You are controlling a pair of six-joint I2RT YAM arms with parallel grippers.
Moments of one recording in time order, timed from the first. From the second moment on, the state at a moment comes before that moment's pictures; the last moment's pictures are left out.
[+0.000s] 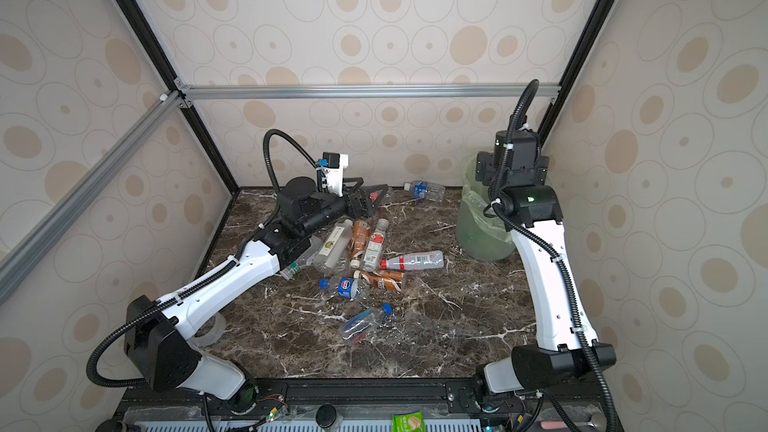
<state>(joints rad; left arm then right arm) -0.64 1.50 1.34 0.14 0.19 -0.41 0.14 1.44 1.84 -0.78 0.53 0.01</state>
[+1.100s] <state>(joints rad) -0.64 1.50 1.27 0.09 0.15 -0.40 0.17 1.87 2.00 -0.94 0.23 -0.11</state>
